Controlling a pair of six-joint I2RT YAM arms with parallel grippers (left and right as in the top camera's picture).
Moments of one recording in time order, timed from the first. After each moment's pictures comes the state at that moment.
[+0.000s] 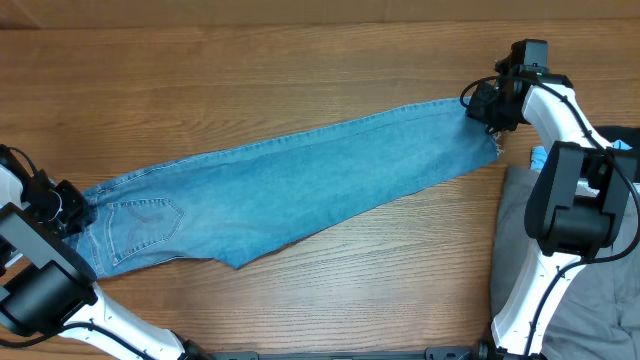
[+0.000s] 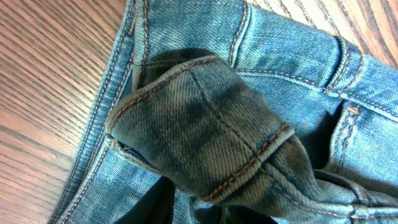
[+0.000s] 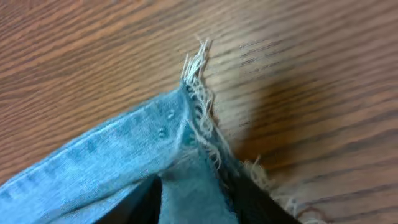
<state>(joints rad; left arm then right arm) 0.75 2.06 1.49 -1.03 0.06 -0.06 -0.16 2.23 1.69 -0.65 -0.16 0.25</state>
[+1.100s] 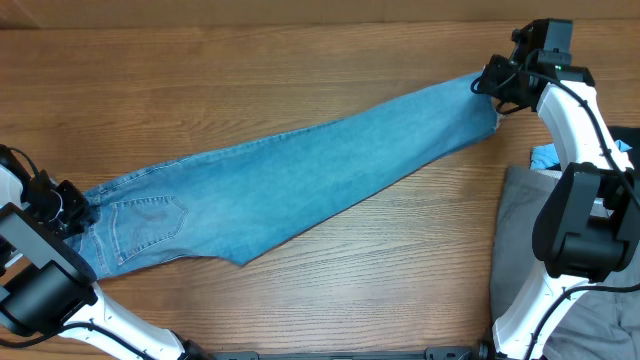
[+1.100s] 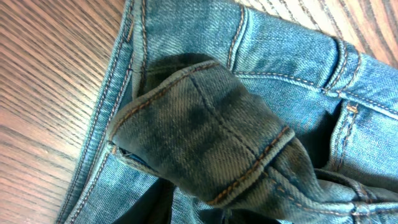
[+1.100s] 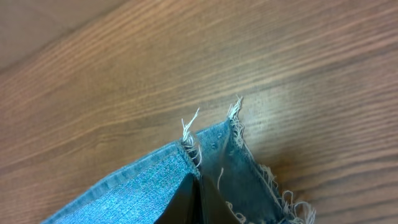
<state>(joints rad) 0.75 2.06 1.49 -1.04 0.07 -0.06 -0.16 2.08 1.68 -0.56 -0.20 0.25</state>
